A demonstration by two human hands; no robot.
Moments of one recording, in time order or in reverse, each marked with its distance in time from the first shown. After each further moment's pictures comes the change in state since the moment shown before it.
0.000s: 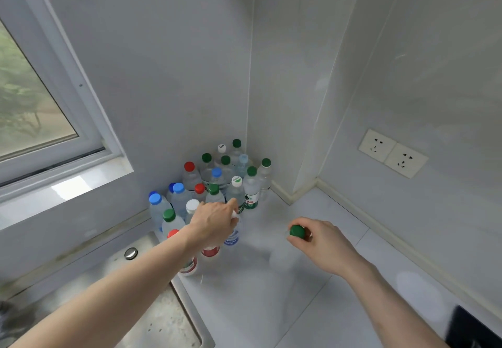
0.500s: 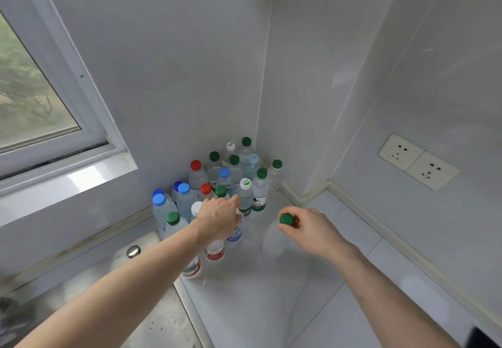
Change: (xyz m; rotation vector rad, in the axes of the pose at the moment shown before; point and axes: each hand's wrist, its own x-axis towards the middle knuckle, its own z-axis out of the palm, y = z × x) left_hand 0.043 -0.020 0.013 0.019 -0.095 -0.094; right_hand 0.081 -0.013 0.016 -0.028 -0.057 -0.060
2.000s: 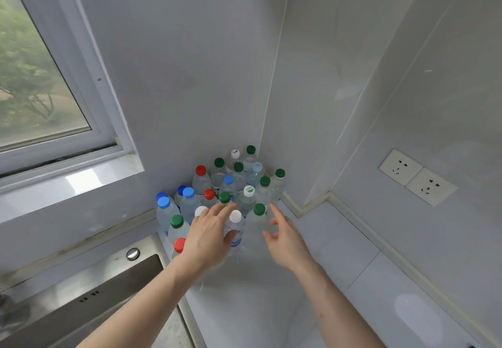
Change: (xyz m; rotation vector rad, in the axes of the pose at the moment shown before) left_hand -0.067 -0.006 -0.003 -0.346 0.224 -0.105; right_hand 0.014 -0.038 0.057 0.221 0.041 0.136
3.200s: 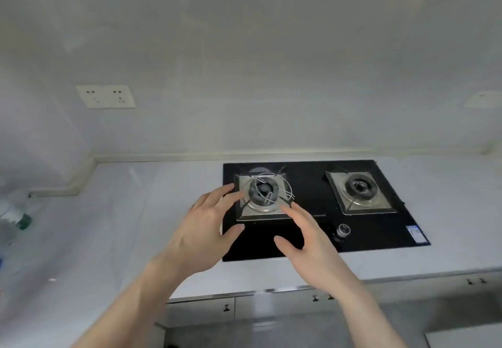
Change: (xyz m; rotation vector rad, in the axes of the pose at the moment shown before) left_hand -0.325 0.356 0.089 -0.120 -0.460 1.073; right_hand -0.606 0.192 -0.067 0.306 0.736 0.525
